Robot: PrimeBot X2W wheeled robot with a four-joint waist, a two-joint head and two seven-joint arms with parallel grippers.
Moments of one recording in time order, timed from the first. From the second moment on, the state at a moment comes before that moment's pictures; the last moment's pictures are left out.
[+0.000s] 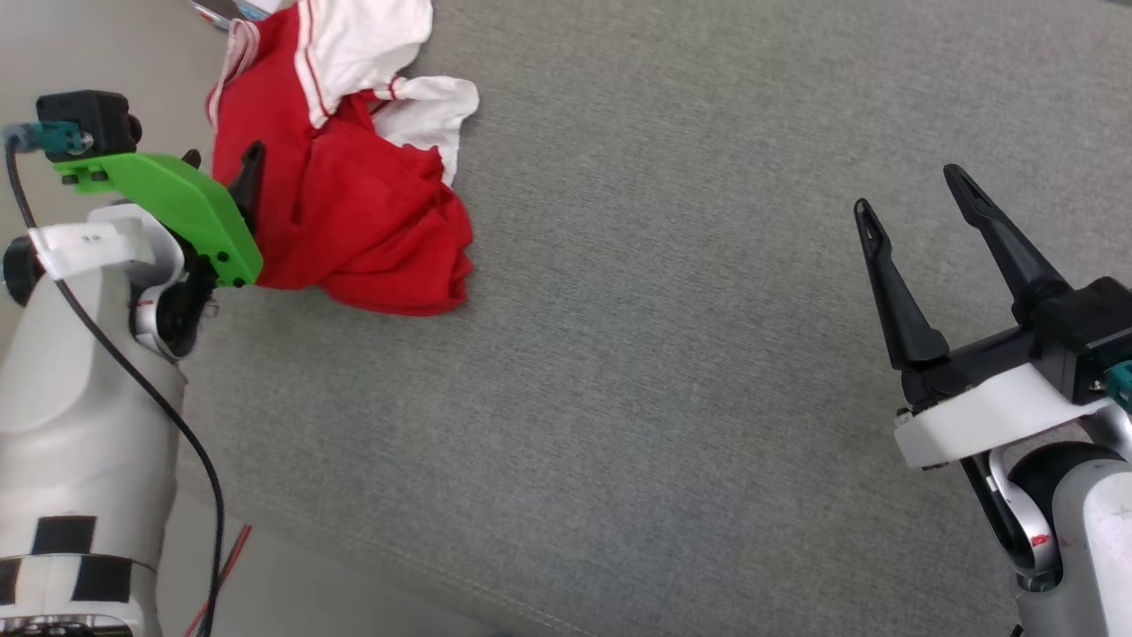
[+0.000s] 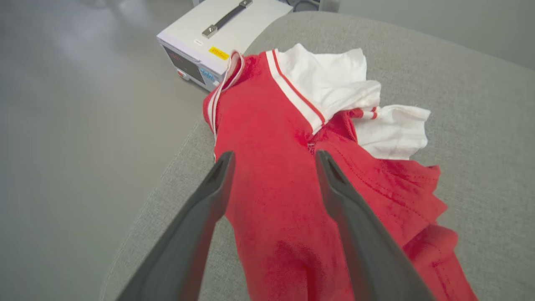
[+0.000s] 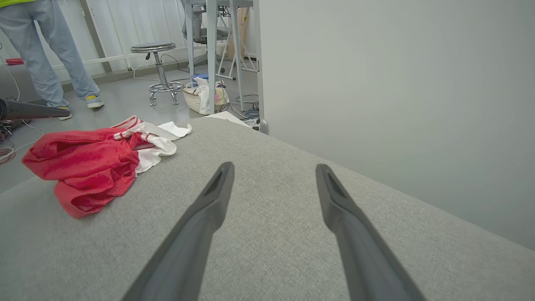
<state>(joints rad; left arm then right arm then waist) -0.81 0.33 -0.07 0.72 -0.47 -0.13 0.22 -0.23 -0.21 0.14 -0.32 0.10 0.14 0.09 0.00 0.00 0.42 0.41</state>
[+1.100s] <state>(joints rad) -0.95 0.44 -0.24 1.01 -0.64 -0.06 0.16 -0.24 -0.16 0.12 -0.24 0.12 0.14 0.03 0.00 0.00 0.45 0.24</state>
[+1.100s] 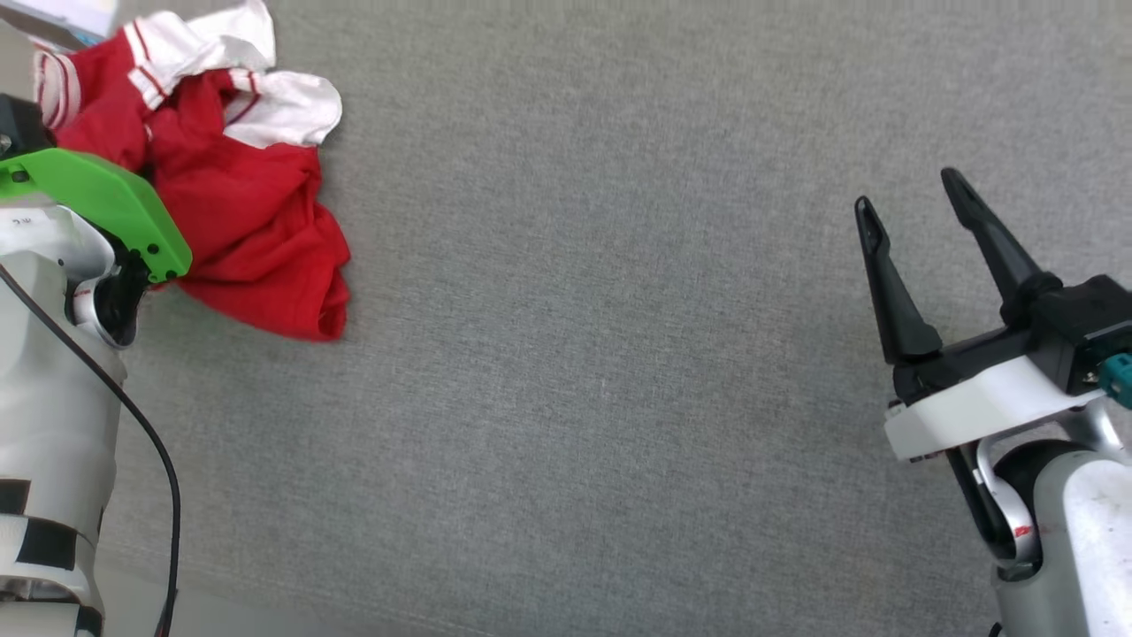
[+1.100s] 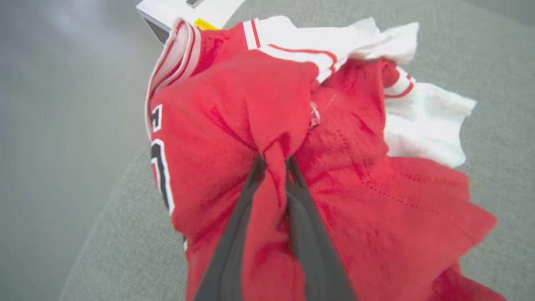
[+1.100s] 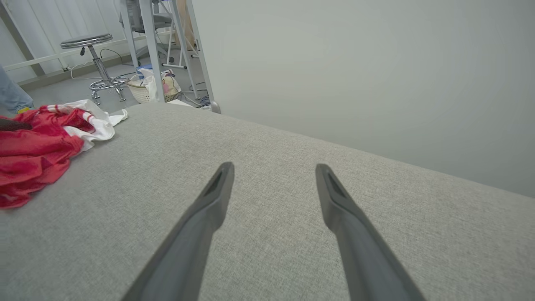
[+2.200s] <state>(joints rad) -0.66 0.12 -0.59 0.59 -0.56 -0.11 -0.01 -0.11 -0.05 -0.01 -0.16 0.14 0.14 -0.04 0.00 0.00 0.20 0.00</state>
